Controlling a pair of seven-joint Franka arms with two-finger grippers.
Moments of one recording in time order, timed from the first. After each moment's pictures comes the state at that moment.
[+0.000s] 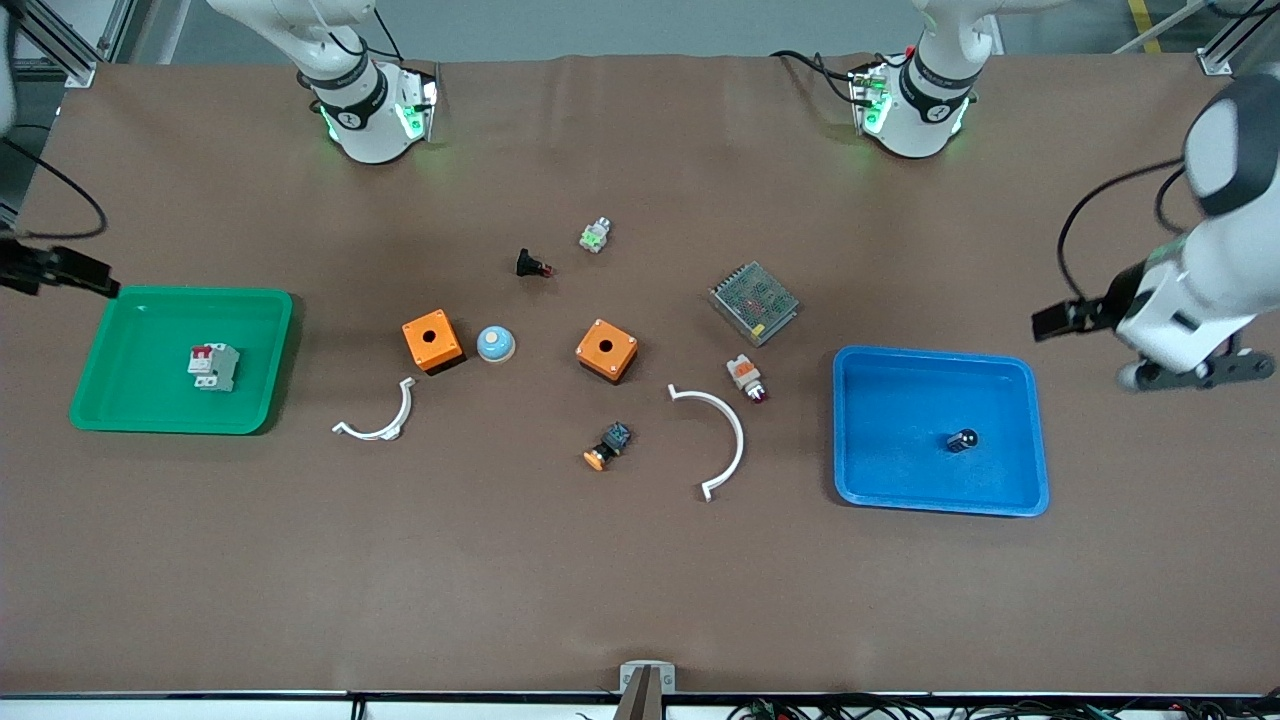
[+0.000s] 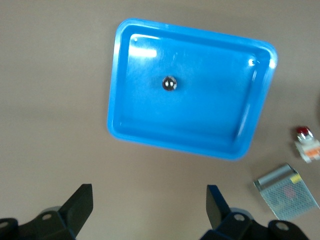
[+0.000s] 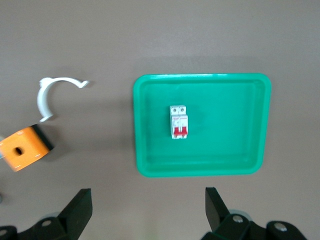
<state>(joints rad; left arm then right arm) 0.05 0.18 -0.09 -1.72 0.04 1.78 -0.14 -0.10 0.02 -0.15 -1.85 -0.06 1.78 -0.19</state>
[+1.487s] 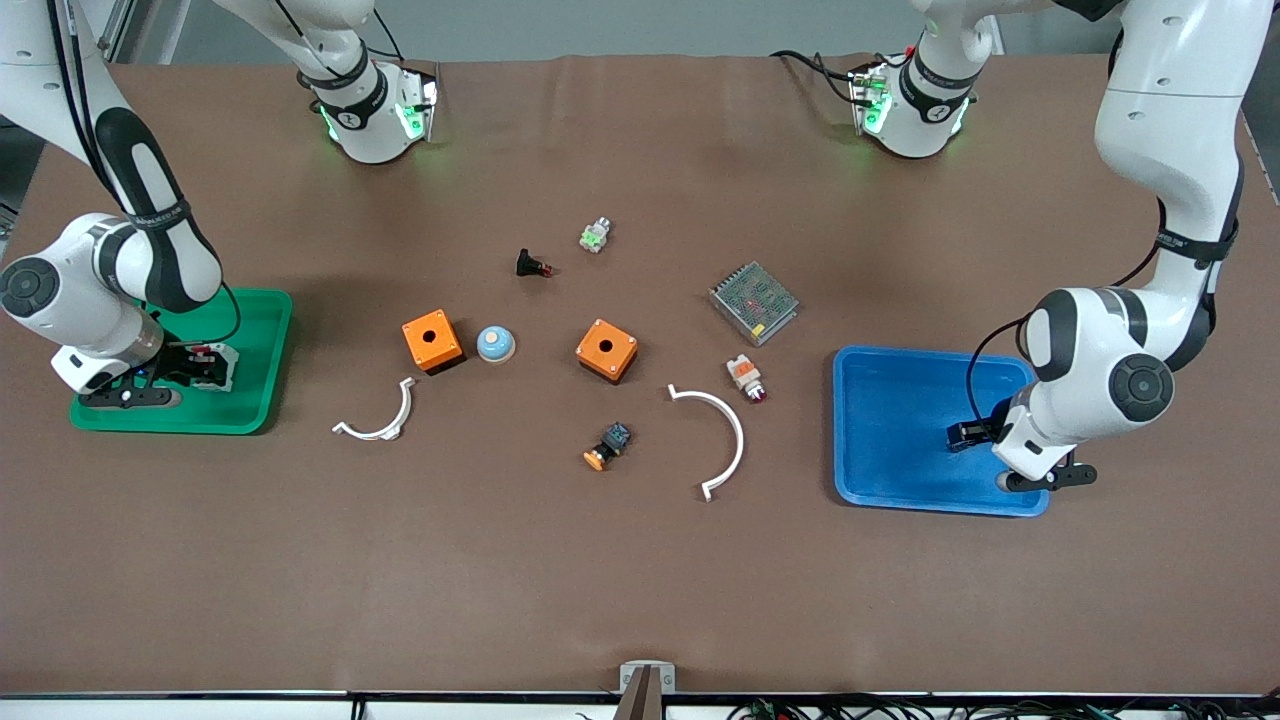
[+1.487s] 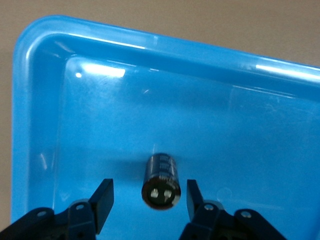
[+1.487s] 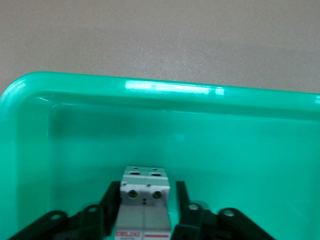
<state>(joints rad) 0.08 0.60 -0.10 -1.81 0.04 2.34 -0.14 -0.22 0.40 -0.15 -2.20 -0.07 2.63 -0.35</state>
